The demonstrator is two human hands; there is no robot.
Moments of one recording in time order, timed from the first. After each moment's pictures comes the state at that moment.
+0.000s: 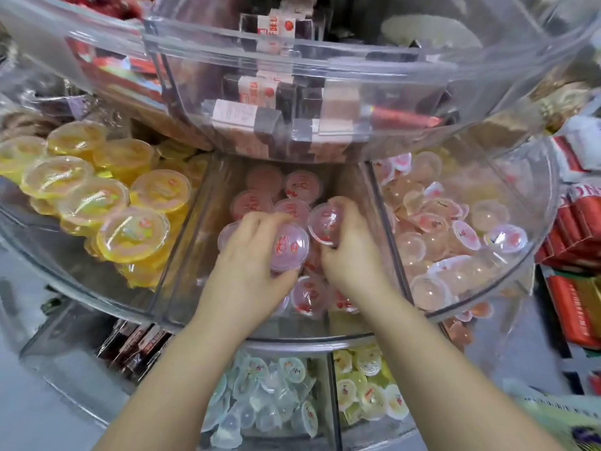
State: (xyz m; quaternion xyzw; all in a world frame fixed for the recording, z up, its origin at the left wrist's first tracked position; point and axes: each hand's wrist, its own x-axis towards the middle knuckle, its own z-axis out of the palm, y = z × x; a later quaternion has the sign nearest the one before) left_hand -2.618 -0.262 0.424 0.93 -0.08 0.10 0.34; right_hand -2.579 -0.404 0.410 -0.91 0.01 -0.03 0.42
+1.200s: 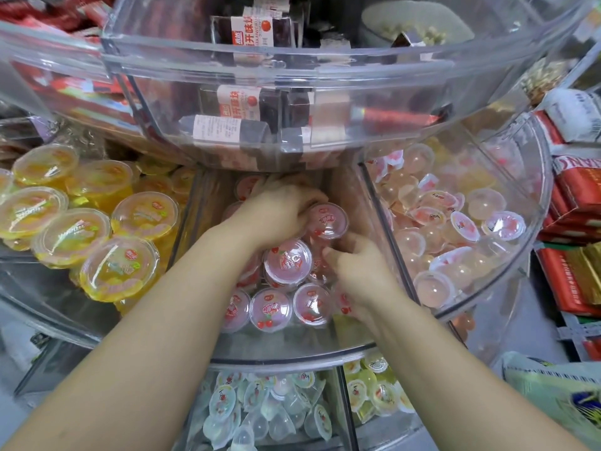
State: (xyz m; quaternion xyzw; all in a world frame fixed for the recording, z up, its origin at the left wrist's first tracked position) left_hand -2.501 -0.277 0.427 0.95 -0.26 -0.03 0.19; right_hand -2.579 -0.400 0.401 -0.71 0.24 0.08 0.66
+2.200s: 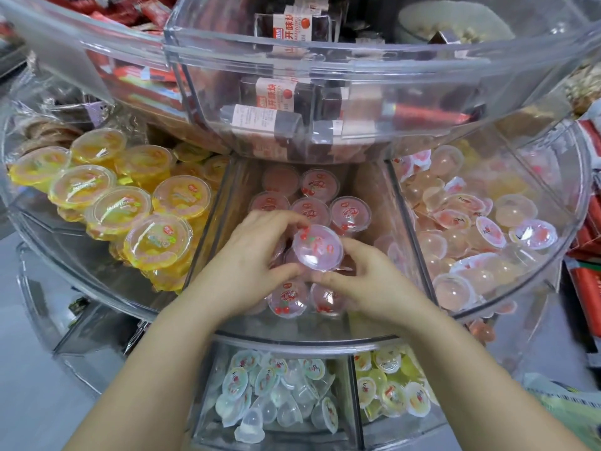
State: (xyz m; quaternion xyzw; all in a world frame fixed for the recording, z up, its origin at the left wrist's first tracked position) left_hand -2.592 -0.231 0.433 0.92 -0.19 -0.01 0.34; right_hand -2.597 -0.413 0.419 -0.82 -0.06 0.19 0.54
